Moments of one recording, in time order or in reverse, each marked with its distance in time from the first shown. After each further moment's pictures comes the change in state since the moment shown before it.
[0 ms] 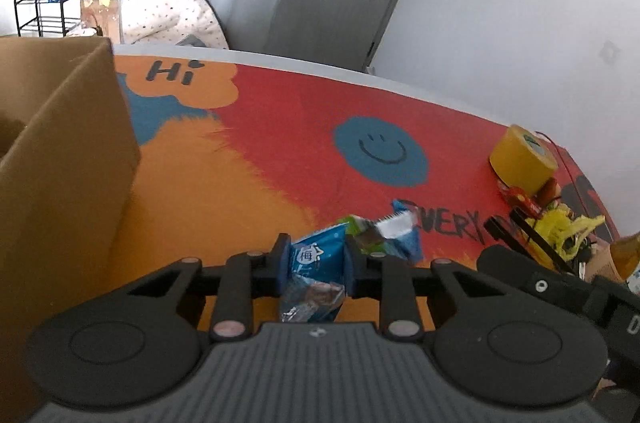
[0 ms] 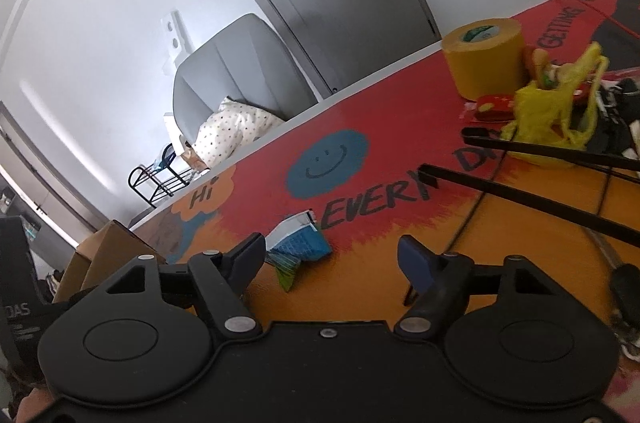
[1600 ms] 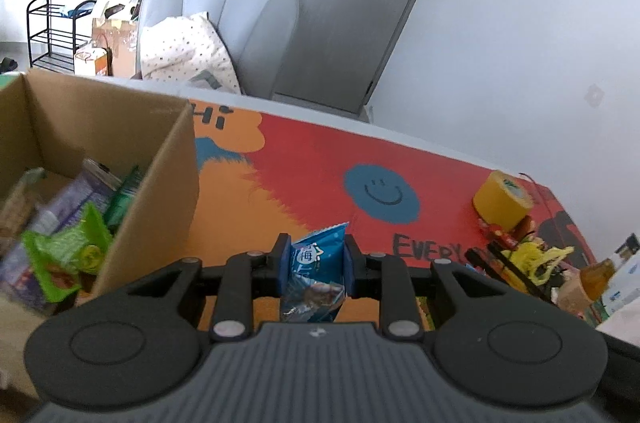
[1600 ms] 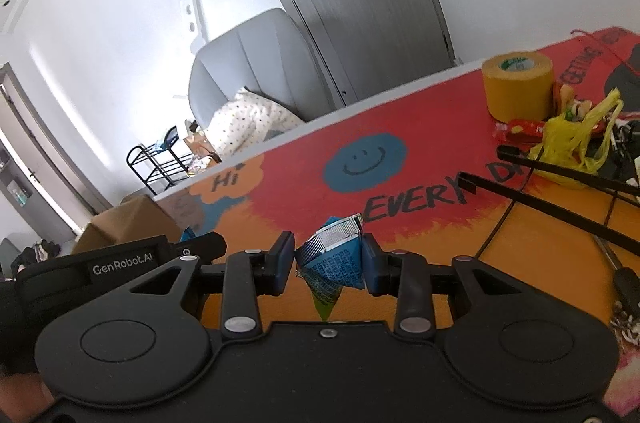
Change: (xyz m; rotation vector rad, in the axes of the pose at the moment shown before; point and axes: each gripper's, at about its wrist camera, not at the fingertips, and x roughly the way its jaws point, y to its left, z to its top) left arm -0.059 0.022 0.005 -0.033 -0.115 -0.032; right arm -0.036 0.048 -0.007 -0.121 -0.016 -0.032
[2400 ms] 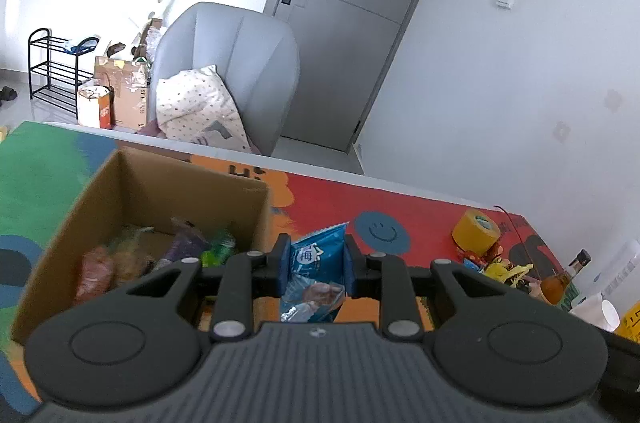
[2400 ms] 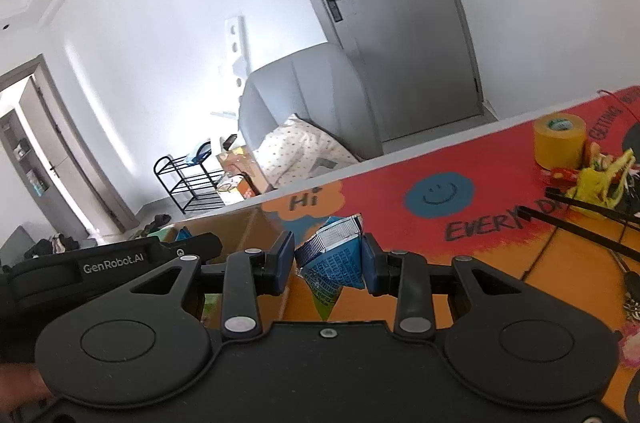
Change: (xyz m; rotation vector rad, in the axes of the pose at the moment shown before) left arm -0.100 0.046 0.024 0.018 -0.105 -0.048; right arm -0.049 0.088 -0.004 -0.090 -0.094 0.046
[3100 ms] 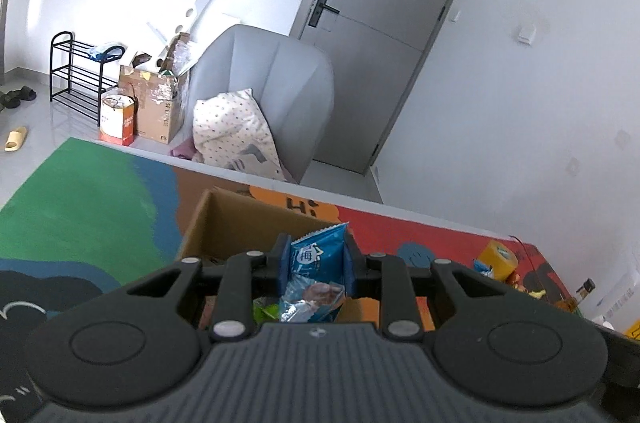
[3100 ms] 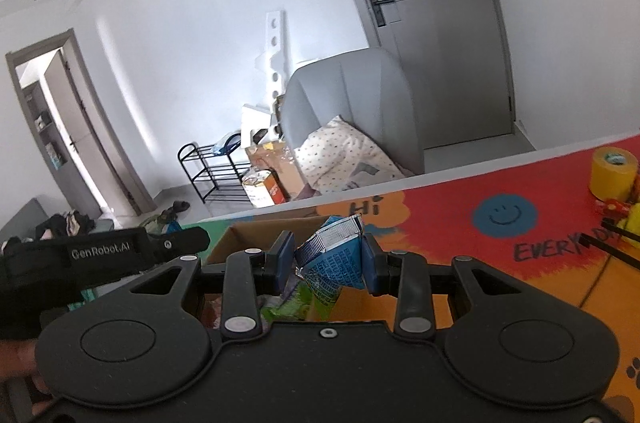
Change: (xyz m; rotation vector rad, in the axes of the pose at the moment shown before) left arm -0.041 0.070 0.030 -0.048 -0.053 0.022; right arm 0.019 0.070 0.007 -0.102 0.001 0.056
